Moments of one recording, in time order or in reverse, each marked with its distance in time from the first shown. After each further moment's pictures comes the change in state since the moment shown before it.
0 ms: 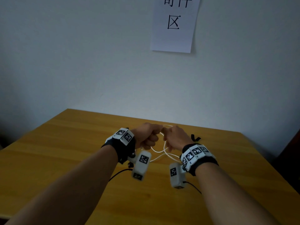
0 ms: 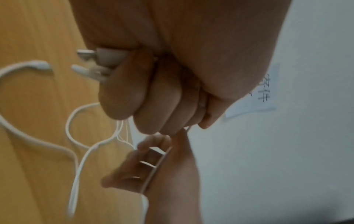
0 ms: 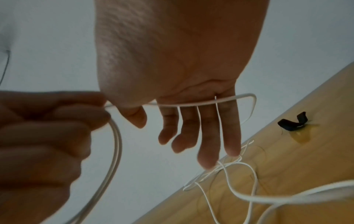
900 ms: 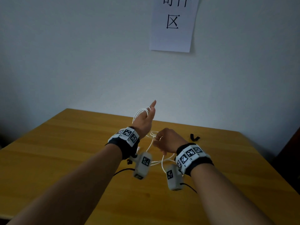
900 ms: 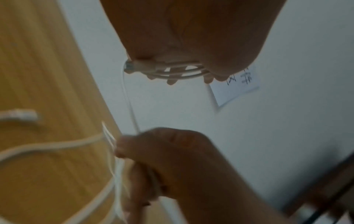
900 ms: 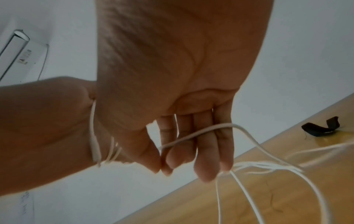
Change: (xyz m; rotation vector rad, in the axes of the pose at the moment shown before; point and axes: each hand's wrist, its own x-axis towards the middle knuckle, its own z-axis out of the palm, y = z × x) left_hand 0.029 0.000 -0.012 0.454 0.571 0.623; right_hand -0.005 -0.010 0.009 -0.174 -0.171 -0.106
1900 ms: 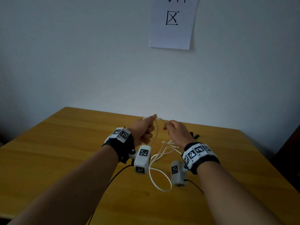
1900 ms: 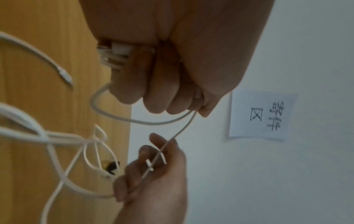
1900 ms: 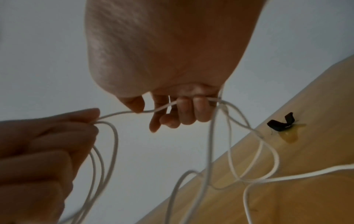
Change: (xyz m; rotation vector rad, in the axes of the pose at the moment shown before) left_hand -0.018 0.007 -0.002 -0.582 -0.270 -0.575; right_hand 0.004 0.027 -0.009 0.326 0.303 0.035
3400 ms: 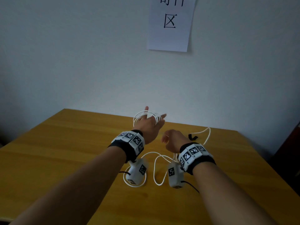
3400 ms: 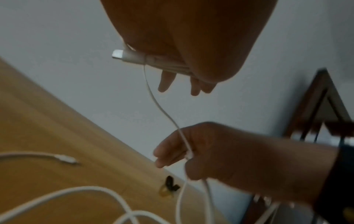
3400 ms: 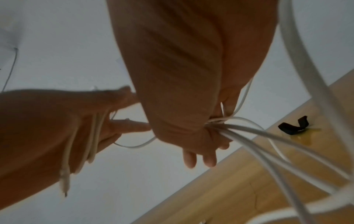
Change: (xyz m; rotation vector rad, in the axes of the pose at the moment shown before) left_hand 0.019 -0.003 0.013 1.128 0.164 0.420; right_hand -0.001 0.004 0.001 -0.478 -0.256 0.053
